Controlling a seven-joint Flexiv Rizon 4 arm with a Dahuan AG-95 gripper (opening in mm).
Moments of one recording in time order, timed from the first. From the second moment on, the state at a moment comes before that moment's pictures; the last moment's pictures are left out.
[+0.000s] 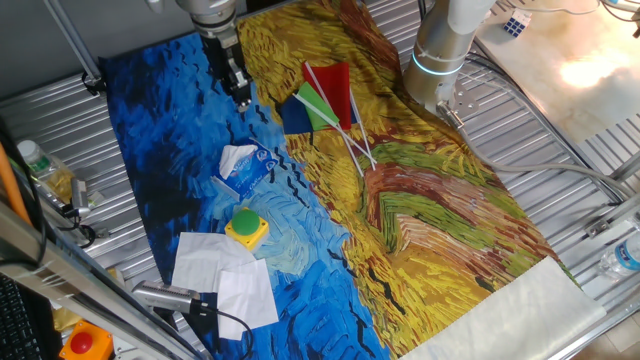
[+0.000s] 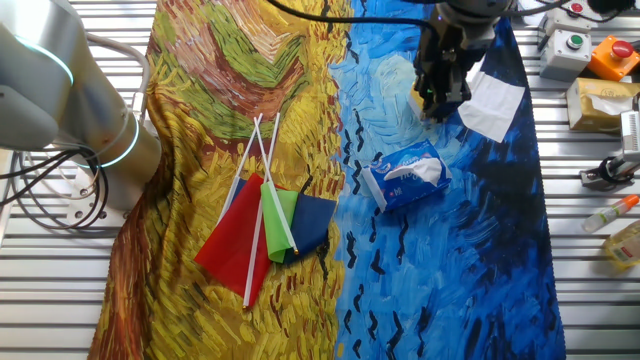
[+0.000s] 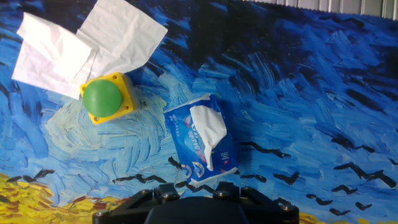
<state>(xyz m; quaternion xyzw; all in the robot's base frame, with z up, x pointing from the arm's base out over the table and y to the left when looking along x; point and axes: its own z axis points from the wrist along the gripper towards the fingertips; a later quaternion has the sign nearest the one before) 0.505 -0.011 0.269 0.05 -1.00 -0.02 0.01</state>
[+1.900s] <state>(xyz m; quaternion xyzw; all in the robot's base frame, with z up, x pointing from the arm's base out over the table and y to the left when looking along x) 0.521 -0.021 0.181 0.05 -1.00 -0.01 -0.03</state>
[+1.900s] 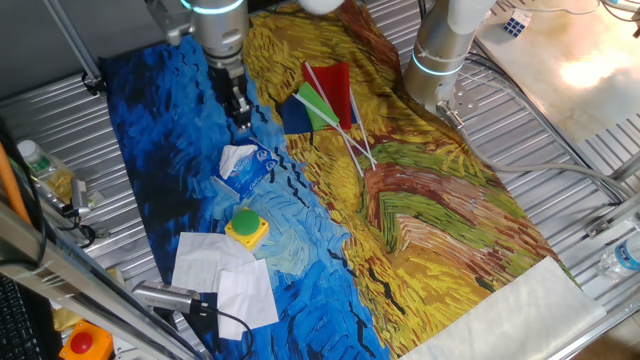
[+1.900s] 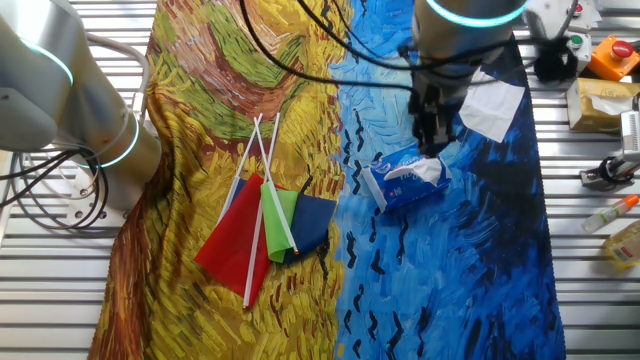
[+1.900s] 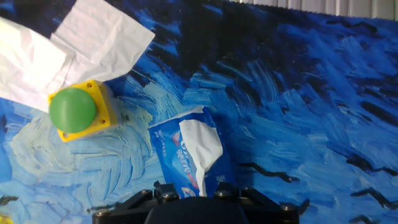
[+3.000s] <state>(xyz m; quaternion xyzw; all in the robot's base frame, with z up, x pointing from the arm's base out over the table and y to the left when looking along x) 0.535 -0.020 0.139 0.04 -1.00 -0.02 -0.04</state>
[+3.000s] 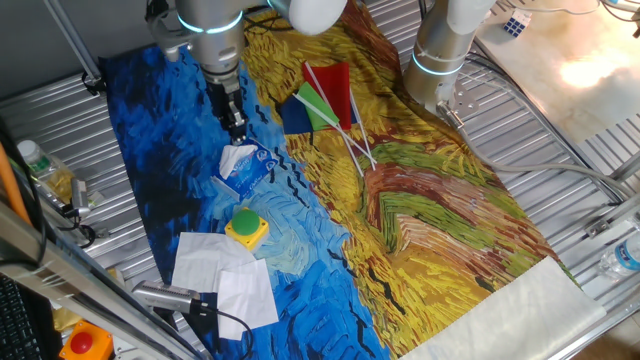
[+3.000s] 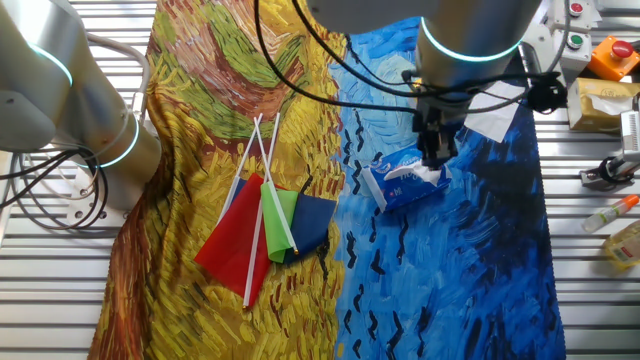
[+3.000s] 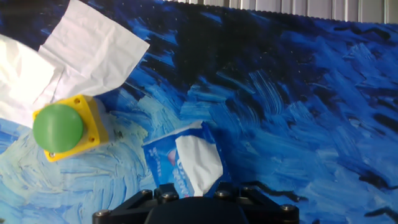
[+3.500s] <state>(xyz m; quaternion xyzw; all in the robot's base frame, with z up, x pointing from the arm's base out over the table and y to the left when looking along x) 0.538 -0.022 0.129 0.04 -1.00 -0.02 -0.05</state>
